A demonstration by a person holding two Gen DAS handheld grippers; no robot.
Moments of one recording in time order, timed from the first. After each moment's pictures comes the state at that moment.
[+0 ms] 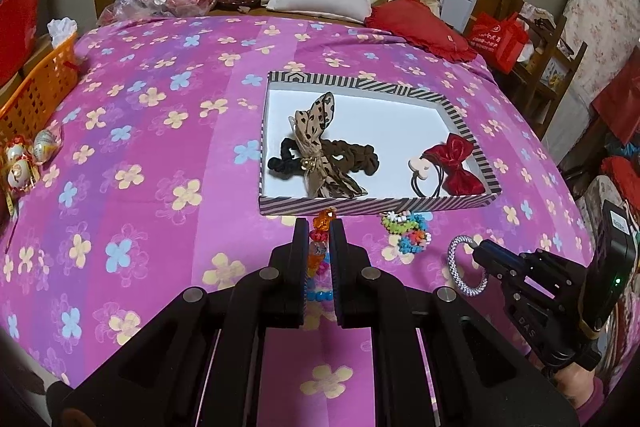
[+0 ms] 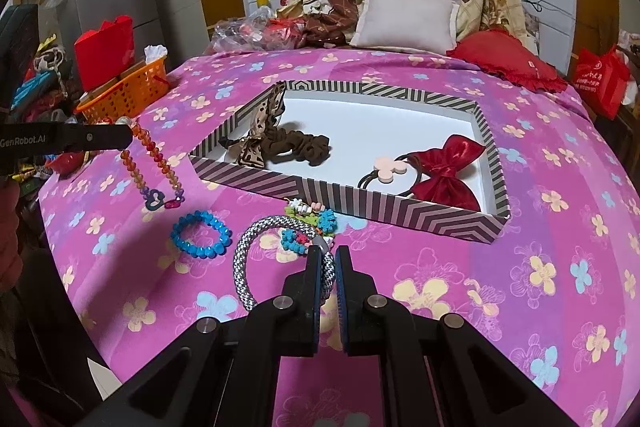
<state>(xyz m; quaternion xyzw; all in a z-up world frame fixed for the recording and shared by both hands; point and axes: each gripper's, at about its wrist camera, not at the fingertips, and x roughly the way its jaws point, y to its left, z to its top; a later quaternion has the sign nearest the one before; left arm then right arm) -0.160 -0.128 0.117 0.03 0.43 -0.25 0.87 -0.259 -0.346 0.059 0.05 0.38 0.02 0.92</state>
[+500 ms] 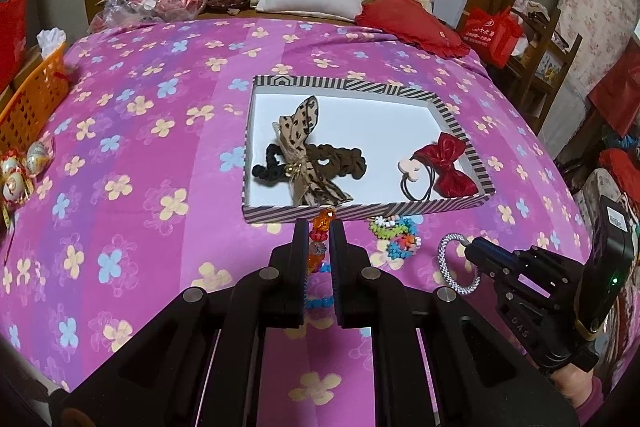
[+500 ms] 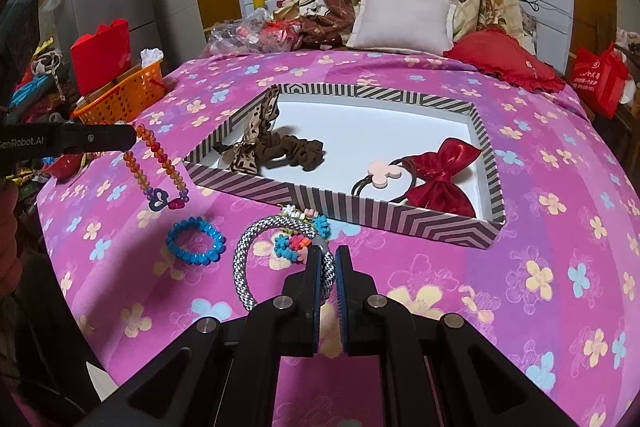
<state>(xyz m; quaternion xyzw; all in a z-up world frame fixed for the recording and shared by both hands) -0.158 -0.146 0.122 0.04 0.43 -0.26 0.86 -0.254 -0.352 0.061 0.05 0.38 0.02 0.92</state>
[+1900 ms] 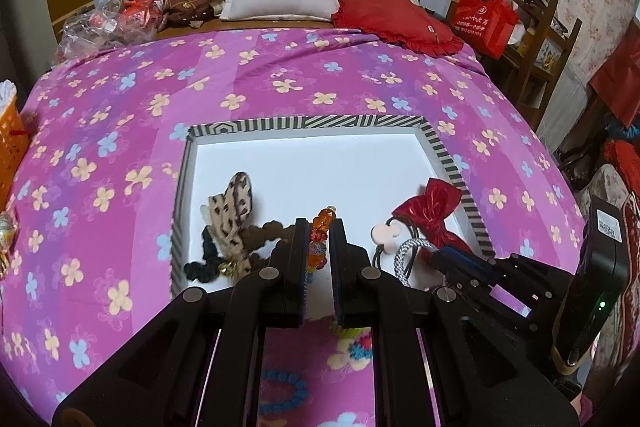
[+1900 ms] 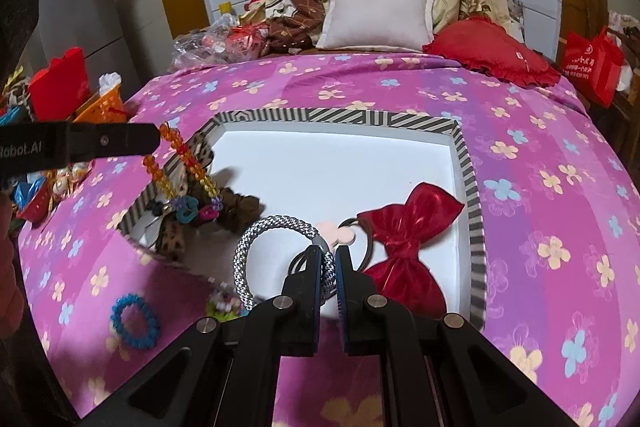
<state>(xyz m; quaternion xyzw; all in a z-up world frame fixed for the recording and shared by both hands) -0.083 -0.251 0.125 0.07 0.44 -0.28 0.85 -0.165 -0.409 0.060 0.08 0.39 -0.01 0.92</state>
